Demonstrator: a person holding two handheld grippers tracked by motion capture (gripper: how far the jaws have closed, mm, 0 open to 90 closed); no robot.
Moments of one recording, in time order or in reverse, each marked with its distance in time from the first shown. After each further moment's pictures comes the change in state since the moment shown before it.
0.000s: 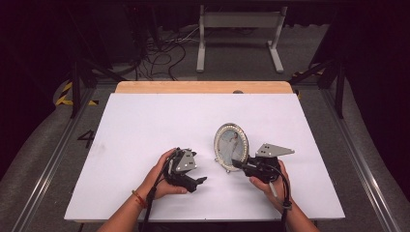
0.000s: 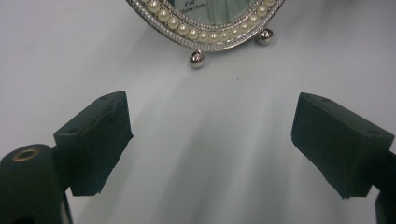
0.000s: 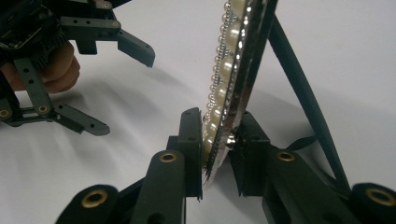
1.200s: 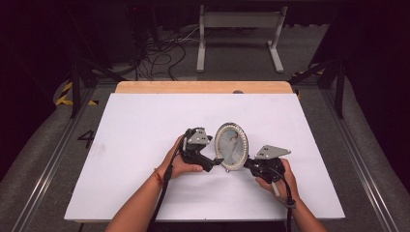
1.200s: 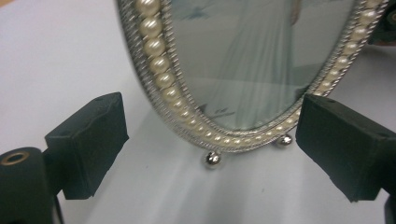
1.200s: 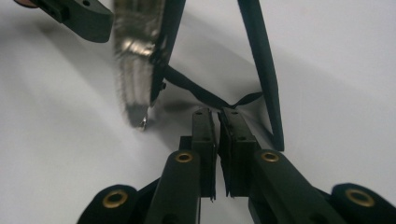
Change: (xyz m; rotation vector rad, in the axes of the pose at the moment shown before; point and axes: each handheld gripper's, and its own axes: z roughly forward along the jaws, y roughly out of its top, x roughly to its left) left arm 0.043 0.038 0.040 -0.117 -0.128 -0.136; right arm -0.015 -0.010 0.002 0.152 -0.136 -0.135
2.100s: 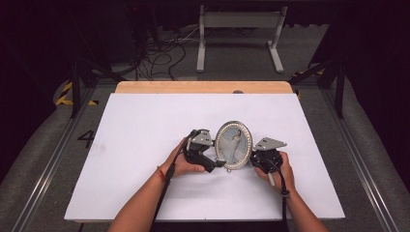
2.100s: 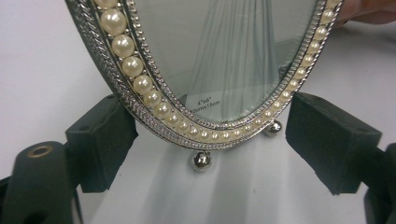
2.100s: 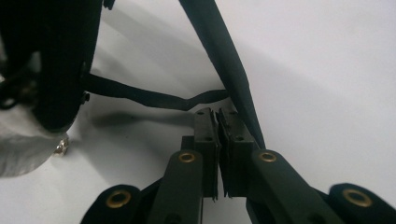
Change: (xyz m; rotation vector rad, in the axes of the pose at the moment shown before) left arm 0.001 -0.002 0.014 0.033 -0.114 0.021; right arm -0.024 0.002 0.021 0.024 -0.116 0.019
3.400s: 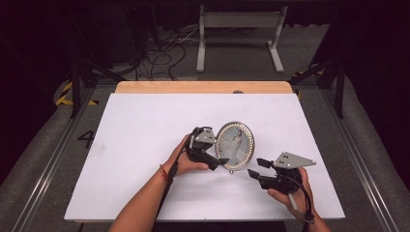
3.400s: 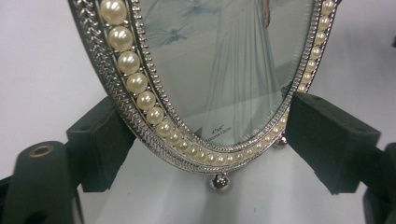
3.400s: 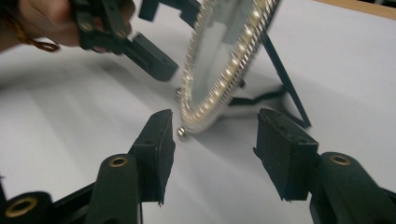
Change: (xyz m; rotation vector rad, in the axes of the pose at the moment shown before) left arm -0.004 0.015 -0.002 -0.004 0.044 0.024; right arm 0.026 -0.009 -0.081 -0.143 0.152 0.050
